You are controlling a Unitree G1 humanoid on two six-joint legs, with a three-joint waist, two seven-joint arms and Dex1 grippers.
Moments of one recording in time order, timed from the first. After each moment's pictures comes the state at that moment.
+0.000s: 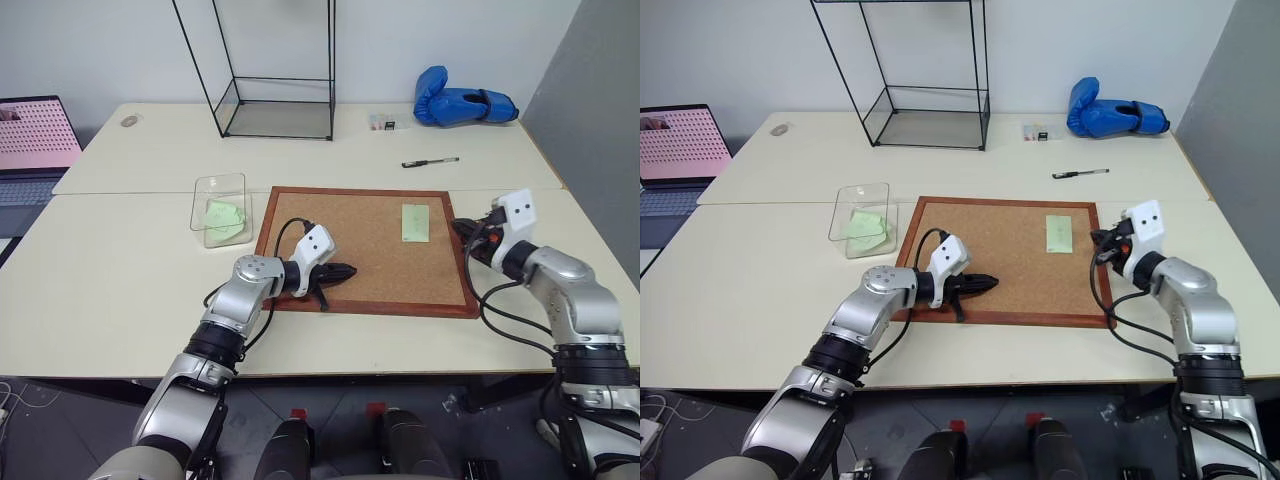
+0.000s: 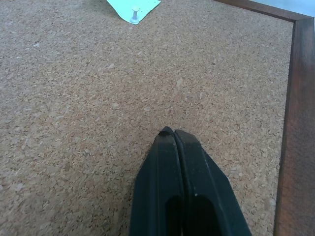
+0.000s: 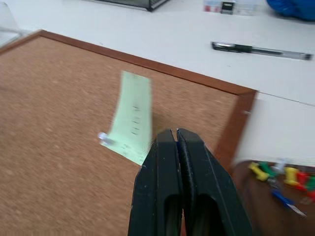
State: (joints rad) left arm -0.63 0.33 -0.25 0.42 -0.11 0.29 -0.98; right arm -0.46 -0.56 -0.14 0.10 0.27 0.51 0.59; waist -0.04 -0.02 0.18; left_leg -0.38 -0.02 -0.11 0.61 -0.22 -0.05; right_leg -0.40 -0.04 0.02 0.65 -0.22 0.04
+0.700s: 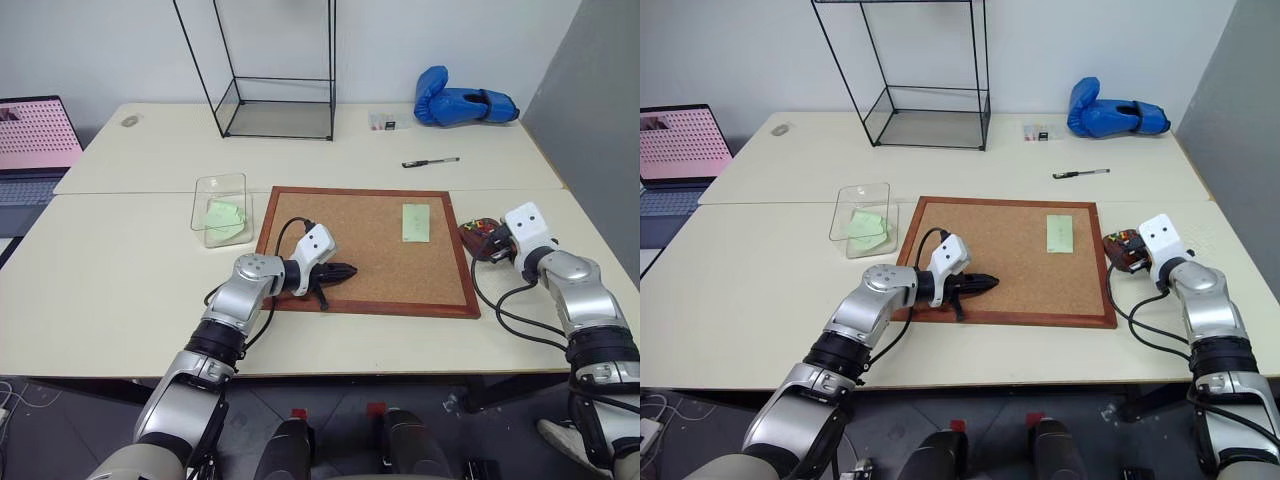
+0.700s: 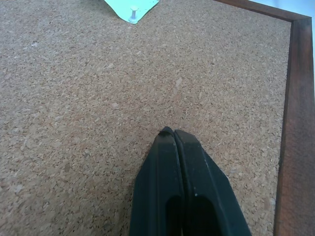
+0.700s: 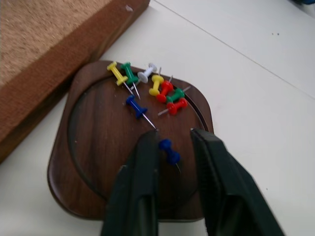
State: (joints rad) left arm -0.64 0.33 -0.25 0.44 -0.11 0.29 -0.99; right arm -0.55 -0.64 -0.02 0.52 -0.02 0.25 0.45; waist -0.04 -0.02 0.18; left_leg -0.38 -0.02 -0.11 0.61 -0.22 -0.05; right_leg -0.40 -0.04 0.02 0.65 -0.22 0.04
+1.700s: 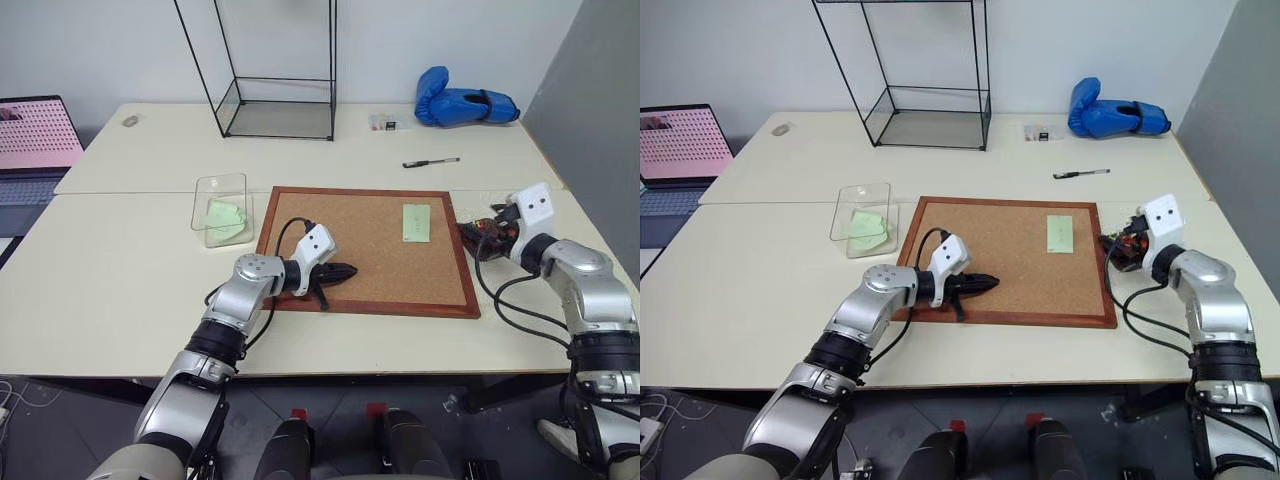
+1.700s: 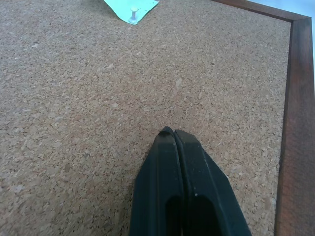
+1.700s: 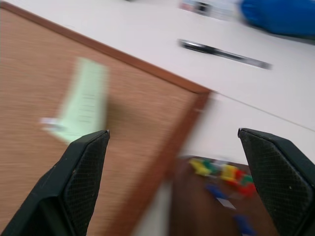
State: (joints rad) left arm -0.64 0.32 -0.25 0.45 -0.11 0.27 -0.99; right arm -0.47 -0.57 -0.10 0.18 0.25 0.41 0.68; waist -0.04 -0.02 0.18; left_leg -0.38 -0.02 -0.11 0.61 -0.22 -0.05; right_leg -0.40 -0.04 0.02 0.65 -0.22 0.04
